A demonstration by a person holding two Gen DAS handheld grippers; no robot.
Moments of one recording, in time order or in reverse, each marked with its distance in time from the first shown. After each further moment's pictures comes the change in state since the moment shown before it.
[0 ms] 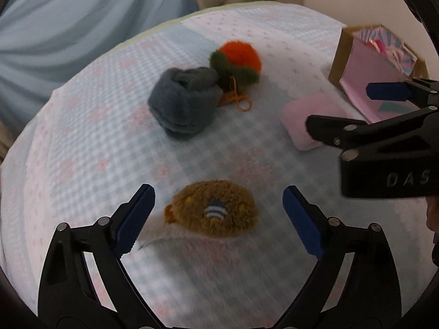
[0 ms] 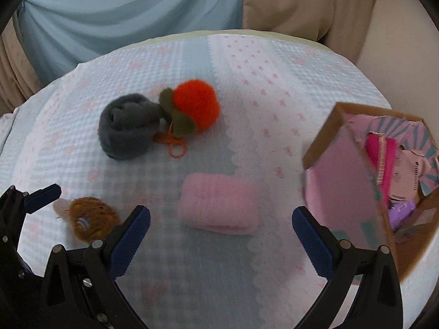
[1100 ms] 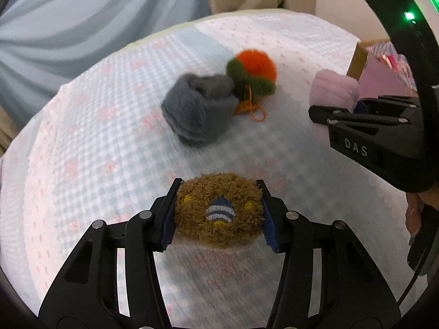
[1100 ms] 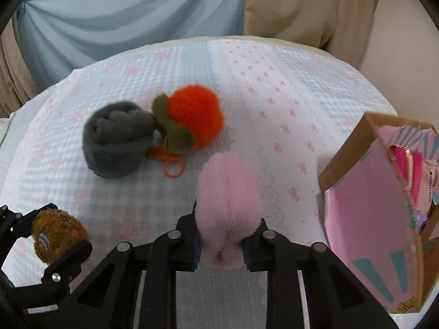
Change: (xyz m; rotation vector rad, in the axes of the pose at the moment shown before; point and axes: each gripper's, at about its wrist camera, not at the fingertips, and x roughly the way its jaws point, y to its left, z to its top) left arm 0.016 0.012 -0.002 -0.040 -0.020 0.017; right arm 0.026 0.004 0.012 0.006 -0.065 -0.005
